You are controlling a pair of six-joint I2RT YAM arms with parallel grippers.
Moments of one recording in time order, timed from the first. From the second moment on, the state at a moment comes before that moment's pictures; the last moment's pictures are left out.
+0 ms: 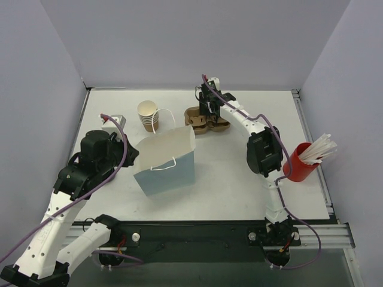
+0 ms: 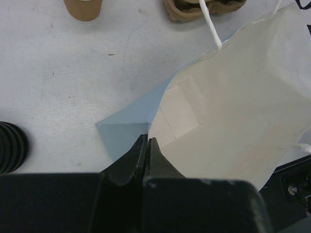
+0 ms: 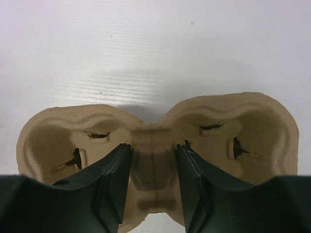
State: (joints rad) left arm -0.39 0.81 1.06 -0.78 0.03 -0.35; right arm 0.48 2.27 2.01 -0.56 0.29 0.29
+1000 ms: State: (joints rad) left arm -0.39 0.84 1.24 -1.01 -0.14 -0.36; right arm 0.61 1.48 1.88 -0.77 0.28 0.33
